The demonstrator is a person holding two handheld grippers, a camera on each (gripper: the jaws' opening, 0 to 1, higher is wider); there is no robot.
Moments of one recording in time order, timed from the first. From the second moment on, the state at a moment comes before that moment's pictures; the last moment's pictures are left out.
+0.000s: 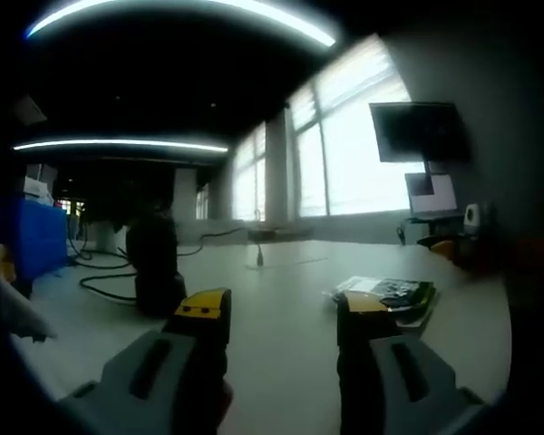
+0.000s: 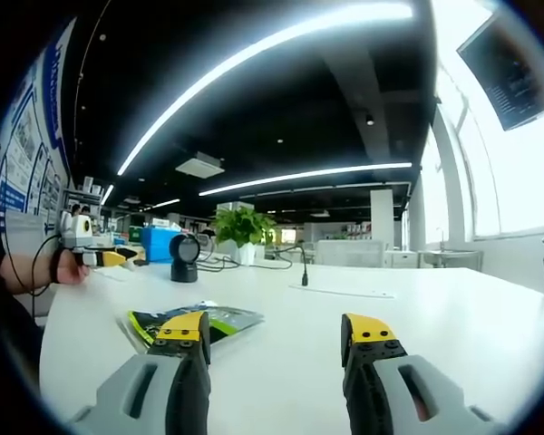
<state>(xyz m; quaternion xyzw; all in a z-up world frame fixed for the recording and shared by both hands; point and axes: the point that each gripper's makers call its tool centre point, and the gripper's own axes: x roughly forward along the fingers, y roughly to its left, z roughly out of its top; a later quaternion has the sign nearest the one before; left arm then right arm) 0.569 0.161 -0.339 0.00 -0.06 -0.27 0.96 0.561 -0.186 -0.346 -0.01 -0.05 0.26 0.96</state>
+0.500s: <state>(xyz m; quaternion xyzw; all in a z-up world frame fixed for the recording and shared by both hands) 0.566 0.160 -0.337 -0.01 -0.06 -0.27 0.96 0.563 -0.189 -0.346 -0.01 -0.05 0.26 0.97</state>
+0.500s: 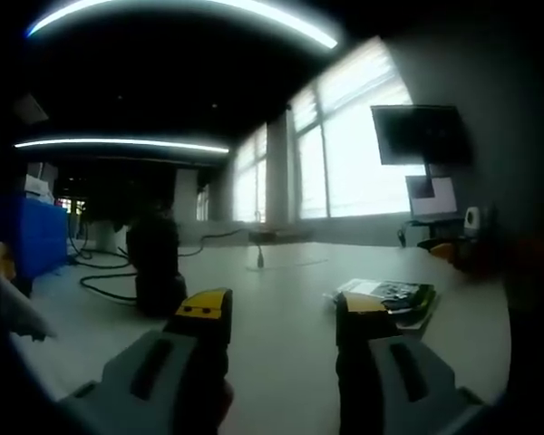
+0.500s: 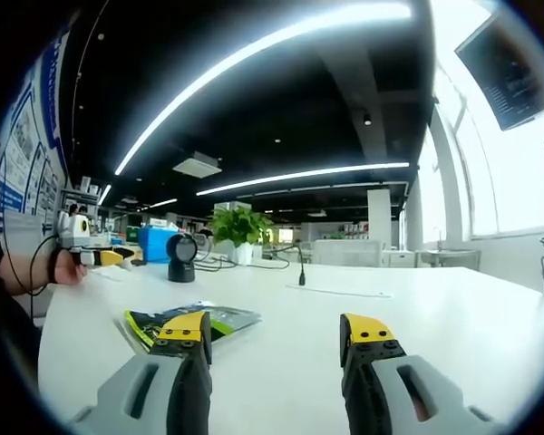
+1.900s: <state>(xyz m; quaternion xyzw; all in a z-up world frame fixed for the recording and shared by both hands) 0.557 0.147 -0.339 0.07 -0.07 -0.29 0.95 0.564 -0.191 -0.347 -0.02 -0.04 0.25 0.97</state>
